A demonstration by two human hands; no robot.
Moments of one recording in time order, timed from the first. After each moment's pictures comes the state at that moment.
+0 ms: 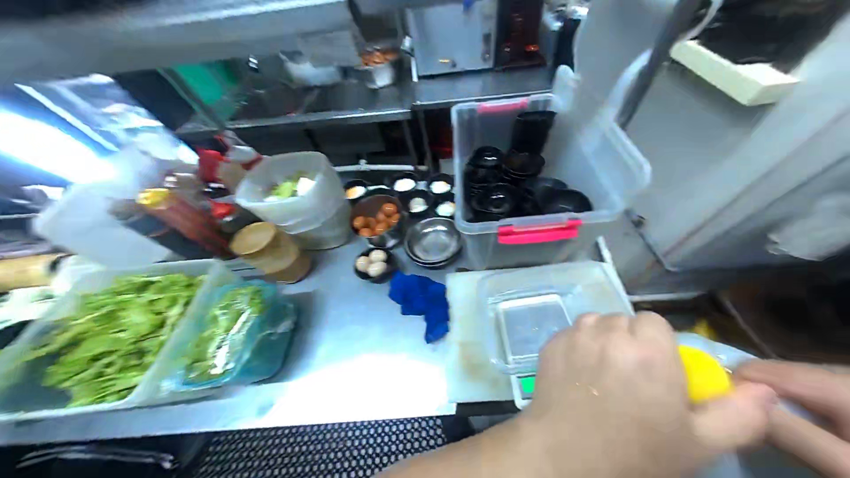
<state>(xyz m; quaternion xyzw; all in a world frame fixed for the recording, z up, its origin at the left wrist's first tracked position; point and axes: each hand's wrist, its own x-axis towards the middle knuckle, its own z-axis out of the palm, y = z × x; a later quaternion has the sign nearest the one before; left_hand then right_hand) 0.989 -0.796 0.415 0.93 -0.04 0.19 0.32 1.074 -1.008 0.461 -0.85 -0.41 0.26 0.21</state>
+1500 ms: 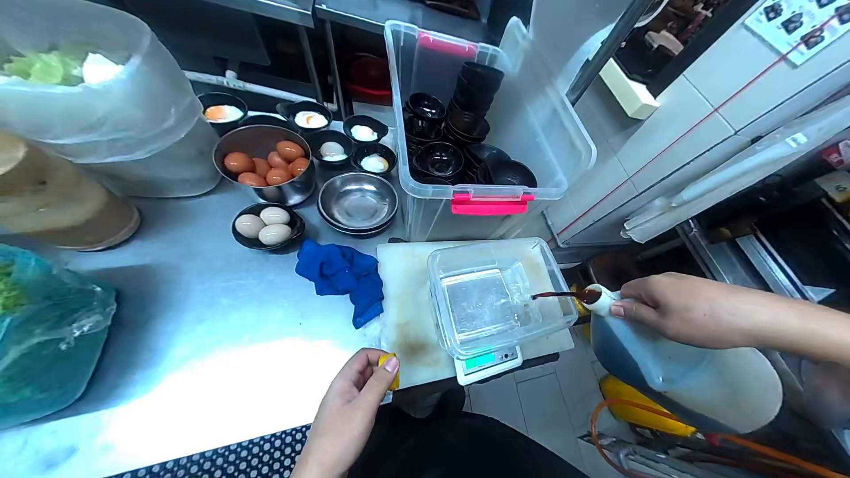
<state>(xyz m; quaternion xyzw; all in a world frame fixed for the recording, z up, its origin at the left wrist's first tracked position) 0.884 -0.651 0.226 0.62 0.27 0.03 0.74 1.145 -0.947 0.443 -0.90 -0.22 0.36 -0.14</state>
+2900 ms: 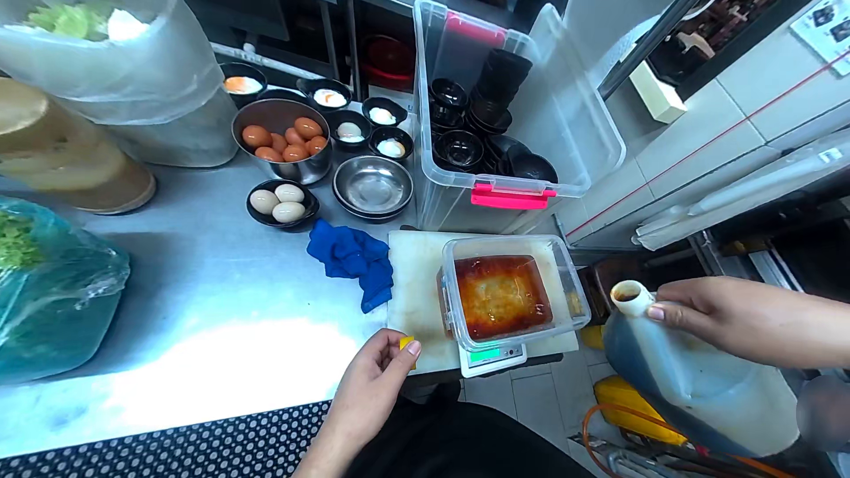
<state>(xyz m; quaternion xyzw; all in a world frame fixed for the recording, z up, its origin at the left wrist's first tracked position) 0.892 -0.655 0.219 0.67 0.27 0.00 0.69 1.141 -0.947 0.464 -0.90 -0.21 0.36 -0.12</state>
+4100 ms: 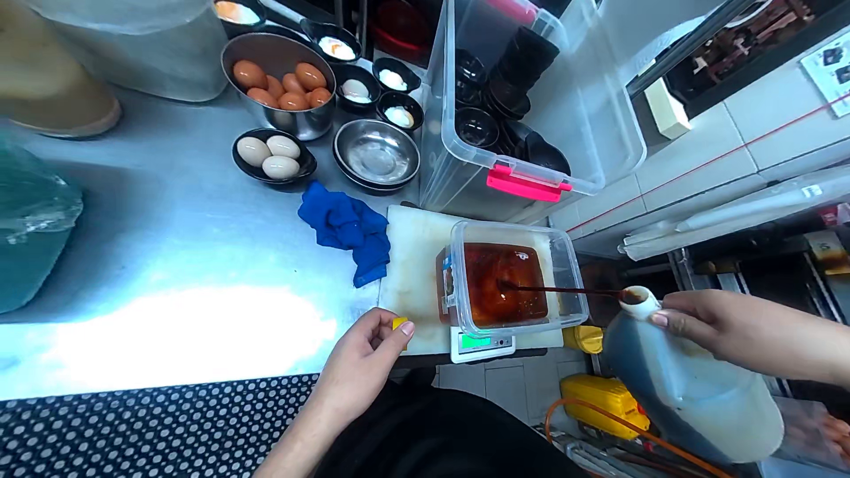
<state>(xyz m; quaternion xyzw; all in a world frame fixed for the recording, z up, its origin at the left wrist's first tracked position) 0.888 -0.654 0.202 0.68 0.28 -0.01 0.68 1.147 -0.956 0.455 -0.91 -0.17 0.36 -0.15</state>
